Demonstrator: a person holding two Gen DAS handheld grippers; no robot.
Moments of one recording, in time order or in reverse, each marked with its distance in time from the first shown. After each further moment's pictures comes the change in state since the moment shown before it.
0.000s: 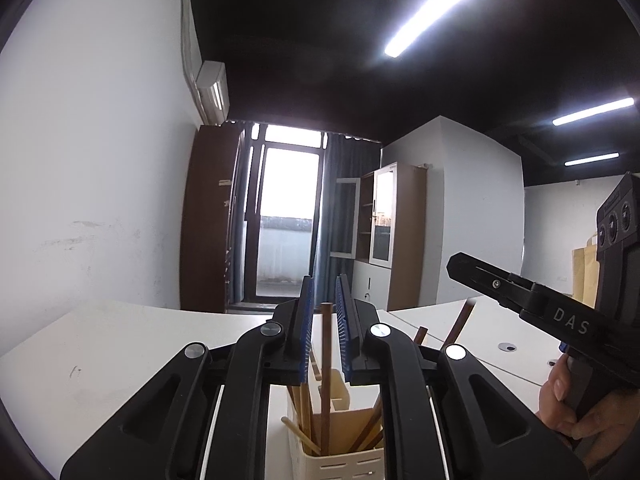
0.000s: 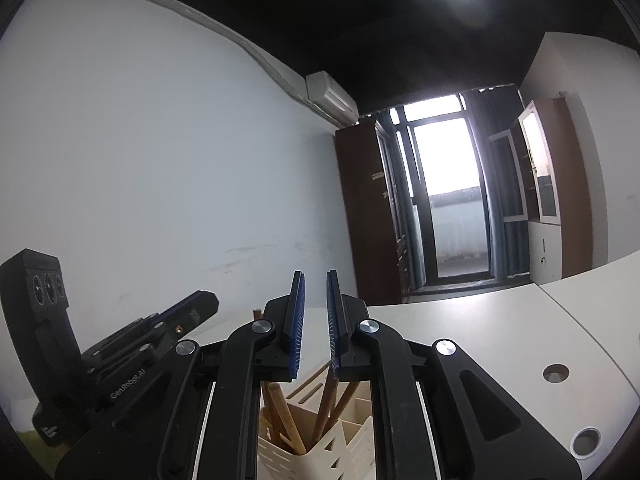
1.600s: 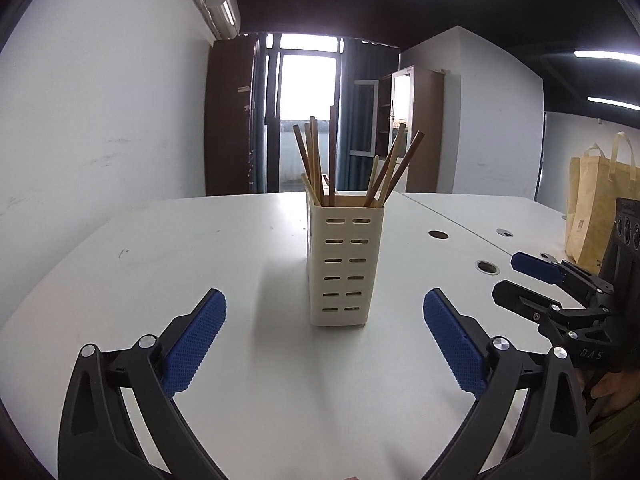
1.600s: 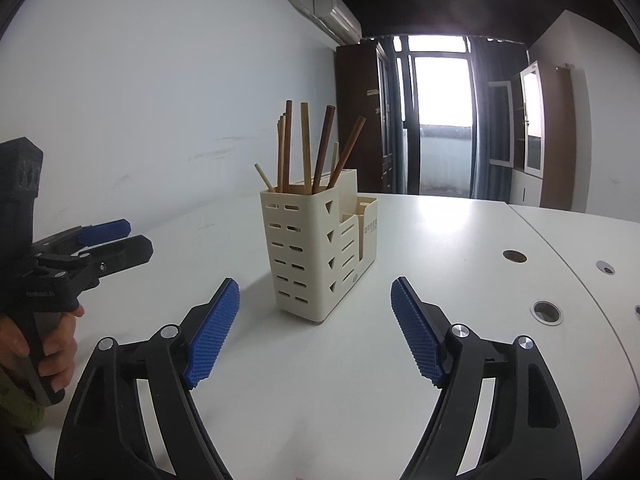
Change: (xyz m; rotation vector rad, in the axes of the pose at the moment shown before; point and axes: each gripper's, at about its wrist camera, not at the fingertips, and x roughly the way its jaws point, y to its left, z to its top) left arm -0.111 -0.002 -0.091 0.019 0.375 0.084; right arm -0.096 0.023 -0.122 -0.105 0.310 -0.069
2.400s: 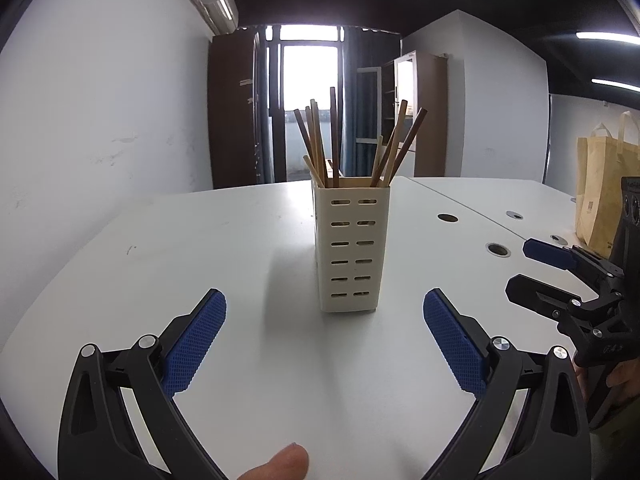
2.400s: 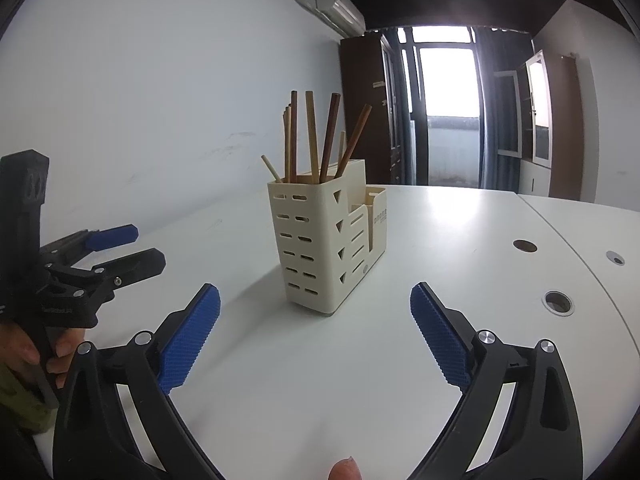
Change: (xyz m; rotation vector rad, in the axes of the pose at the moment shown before) left arm 0.003 -0.007 -0.004 0.046 0.042 0.042; right arm 0.005 -0.002 -0.005 0.018 0.038 0.041
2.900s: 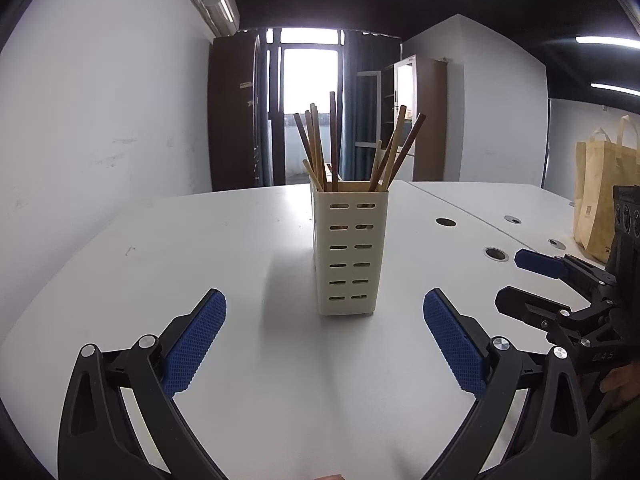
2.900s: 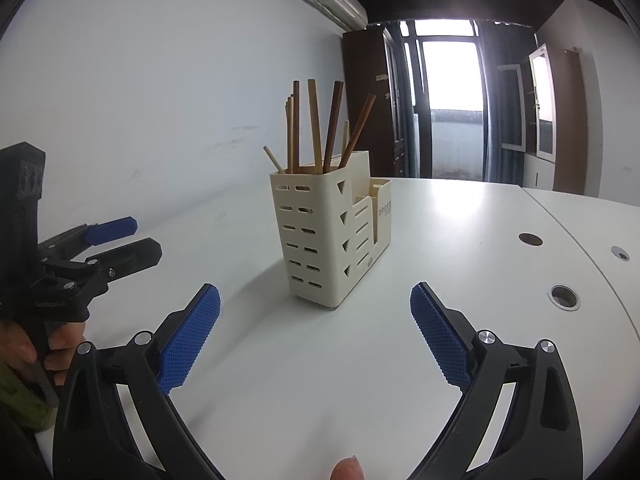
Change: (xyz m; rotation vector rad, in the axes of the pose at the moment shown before) left arm -0.002 -0.001 -0.001 -0.009 -0.014 -0.005; right arm 0.002 -0.001 -0.002 0.007 0.022 0.016
